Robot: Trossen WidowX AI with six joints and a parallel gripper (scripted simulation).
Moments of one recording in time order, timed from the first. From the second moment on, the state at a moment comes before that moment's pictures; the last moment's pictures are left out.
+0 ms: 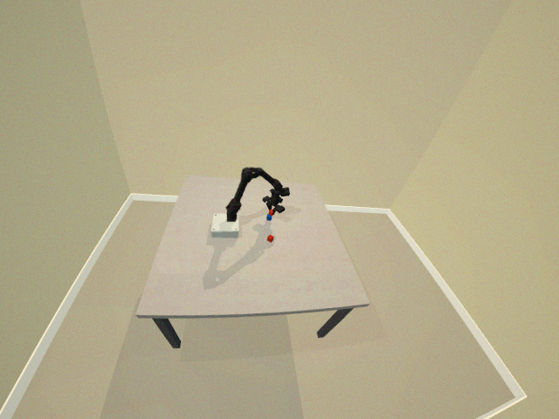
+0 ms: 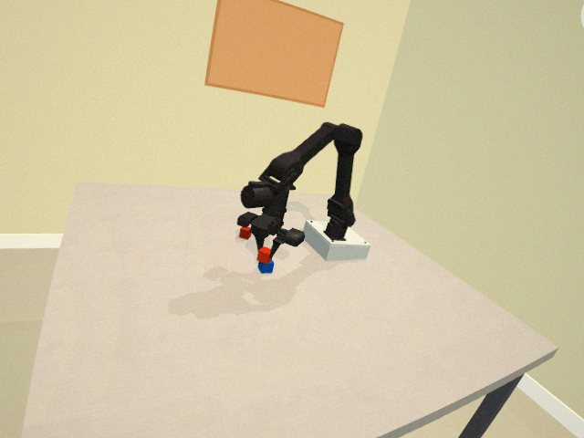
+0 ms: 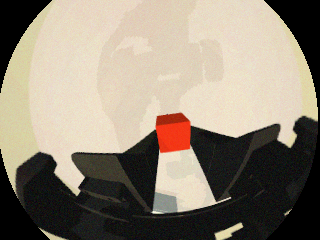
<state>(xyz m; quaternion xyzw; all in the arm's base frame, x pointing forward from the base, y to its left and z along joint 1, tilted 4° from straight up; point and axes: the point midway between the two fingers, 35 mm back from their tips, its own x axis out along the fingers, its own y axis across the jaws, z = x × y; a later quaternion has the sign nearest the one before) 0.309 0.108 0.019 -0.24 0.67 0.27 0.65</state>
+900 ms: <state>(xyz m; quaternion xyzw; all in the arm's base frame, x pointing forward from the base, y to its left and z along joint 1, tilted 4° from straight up) 0.307 0.108 0.014 -0.24 0.67 0.27 0.65</state>
